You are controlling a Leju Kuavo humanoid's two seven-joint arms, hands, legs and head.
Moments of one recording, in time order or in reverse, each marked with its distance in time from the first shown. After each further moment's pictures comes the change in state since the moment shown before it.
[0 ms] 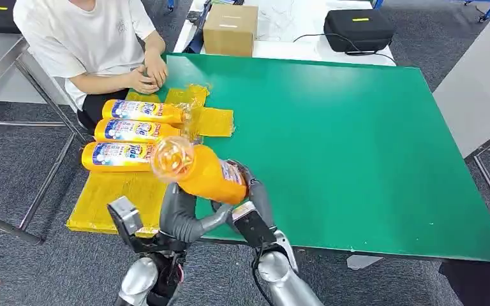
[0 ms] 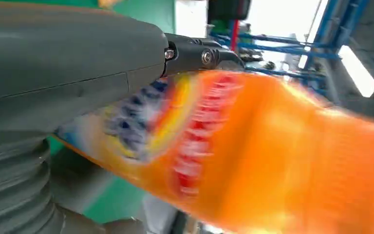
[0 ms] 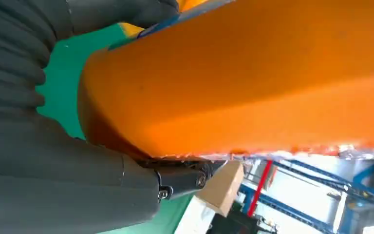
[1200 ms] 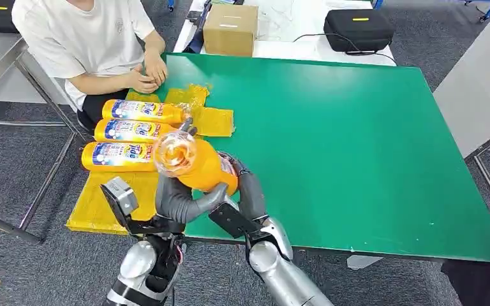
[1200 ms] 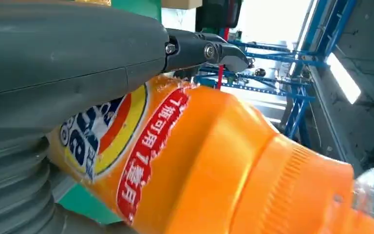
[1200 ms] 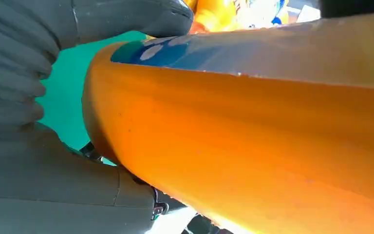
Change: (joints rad) left arm -0.090 0.001 0.008 0.025 0.030 0.048 0.071; right arm -0.115 0.011 0.081 0.127 0.128 -0.060 0.071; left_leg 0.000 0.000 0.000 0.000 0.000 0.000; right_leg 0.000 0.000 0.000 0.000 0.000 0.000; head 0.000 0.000
